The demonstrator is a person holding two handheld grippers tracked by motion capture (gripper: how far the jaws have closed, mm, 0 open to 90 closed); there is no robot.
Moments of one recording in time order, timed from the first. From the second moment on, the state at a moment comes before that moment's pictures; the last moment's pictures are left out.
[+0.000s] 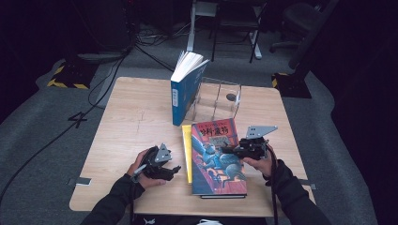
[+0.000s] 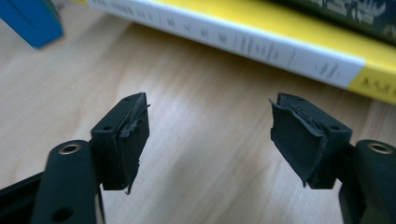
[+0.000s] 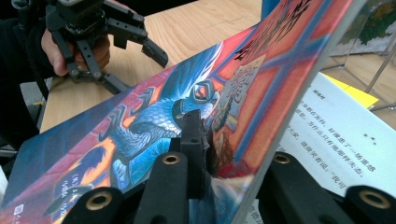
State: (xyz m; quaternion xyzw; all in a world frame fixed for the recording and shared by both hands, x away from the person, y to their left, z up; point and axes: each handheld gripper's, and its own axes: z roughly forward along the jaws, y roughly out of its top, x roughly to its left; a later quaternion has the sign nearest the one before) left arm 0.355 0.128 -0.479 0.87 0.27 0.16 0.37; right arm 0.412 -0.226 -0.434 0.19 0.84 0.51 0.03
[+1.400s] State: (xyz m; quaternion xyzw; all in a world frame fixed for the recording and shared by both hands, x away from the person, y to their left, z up) left arm 0.433 0.111 -0.430 0.82 0.29 0.16 0.47; right arm 0.391 -0.227 -0.397 0.15 0.82 0.54 0.10
